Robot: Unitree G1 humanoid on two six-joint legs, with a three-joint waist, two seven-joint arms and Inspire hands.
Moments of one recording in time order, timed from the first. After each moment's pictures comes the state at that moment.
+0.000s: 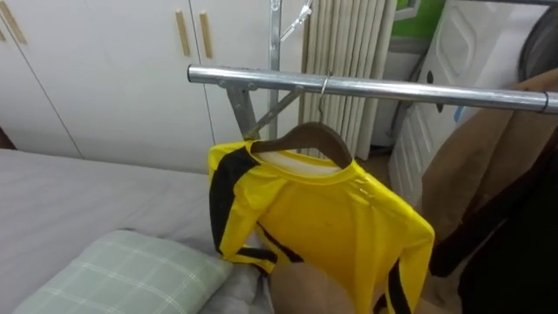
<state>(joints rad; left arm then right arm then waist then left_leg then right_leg) 0.24 0.22 0.25 1.13 0.26 0.05 0.35 0.14 -0.27 -0.26 1.04 0.47 -0.05 0.05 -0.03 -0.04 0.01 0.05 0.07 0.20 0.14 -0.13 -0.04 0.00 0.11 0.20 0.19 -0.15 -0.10</state>
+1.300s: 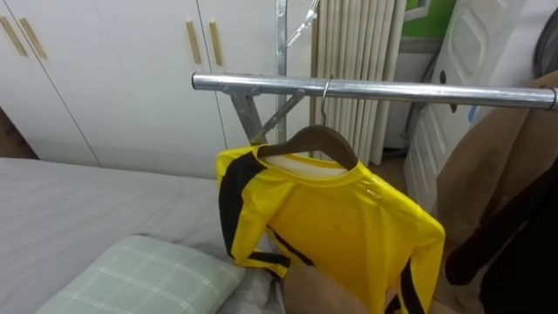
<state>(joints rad) 0.22 0.19 0.22 1.18 0.11 0.03 0.26 0.14 -0.20 -0.08 1.29 0.46 -0.01 0.20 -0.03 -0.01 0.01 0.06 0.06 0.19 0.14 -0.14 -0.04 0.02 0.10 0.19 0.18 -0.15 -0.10</state>
